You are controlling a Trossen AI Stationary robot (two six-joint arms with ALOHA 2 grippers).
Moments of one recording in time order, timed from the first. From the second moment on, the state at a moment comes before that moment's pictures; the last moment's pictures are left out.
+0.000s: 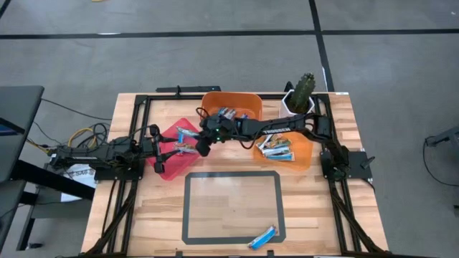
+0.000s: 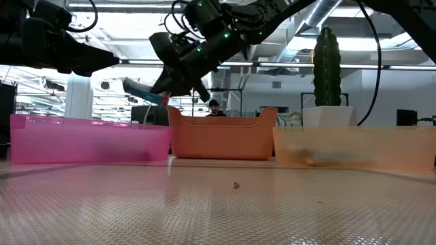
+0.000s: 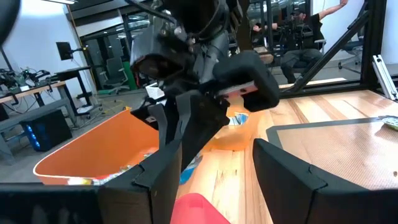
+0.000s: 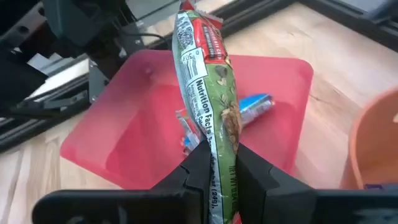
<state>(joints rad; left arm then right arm) 0.00 0.02 0.01 0.06 -0.19 0.18 -0.12 2.15 1.64 -0.03 0.02 0.33</state>
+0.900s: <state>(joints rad) -0.01 0.02 0.01 0.06 -0.19 0.18 -0.11 2.15 1.64 -0.10 0.03 0.25</state>
